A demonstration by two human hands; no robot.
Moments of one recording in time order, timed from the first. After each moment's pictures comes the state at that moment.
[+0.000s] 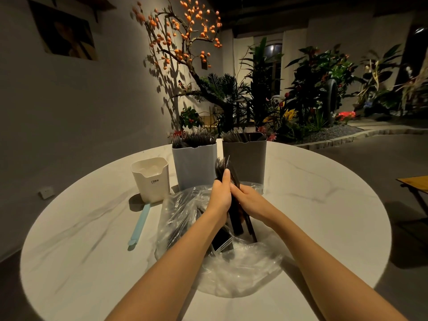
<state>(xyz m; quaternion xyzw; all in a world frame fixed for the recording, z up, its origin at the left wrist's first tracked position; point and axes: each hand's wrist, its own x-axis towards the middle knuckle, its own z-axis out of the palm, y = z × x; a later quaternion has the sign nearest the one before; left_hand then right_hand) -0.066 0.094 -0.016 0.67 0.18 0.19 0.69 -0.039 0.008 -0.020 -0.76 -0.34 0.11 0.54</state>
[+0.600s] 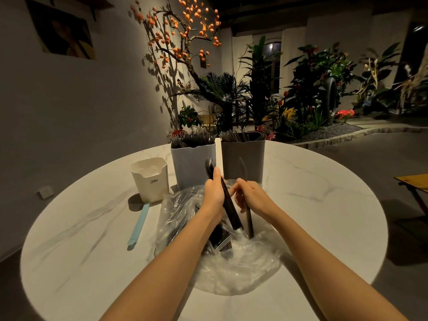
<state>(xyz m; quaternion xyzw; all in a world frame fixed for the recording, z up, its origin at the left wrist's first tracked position) -0.058 0.105 -0.019 0.61 0.18 0.23 0.74 -0.021 0.003 -0.027 -0.75 -0.31 0.08 0.58</state>
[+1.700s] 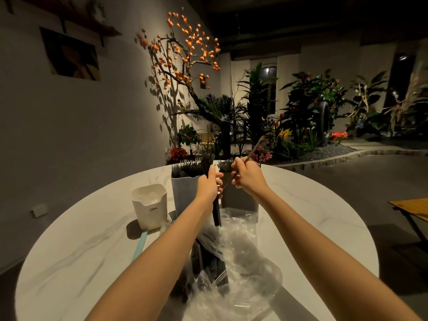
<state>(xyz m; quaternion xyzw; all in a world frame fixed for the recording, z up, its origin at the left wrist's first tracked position) -0.032 0.128 0.056 0.66 0.13 0.24 0.70 0.014 0.024 0.079 -0.71 -0.25 -0.03 0.65</state>
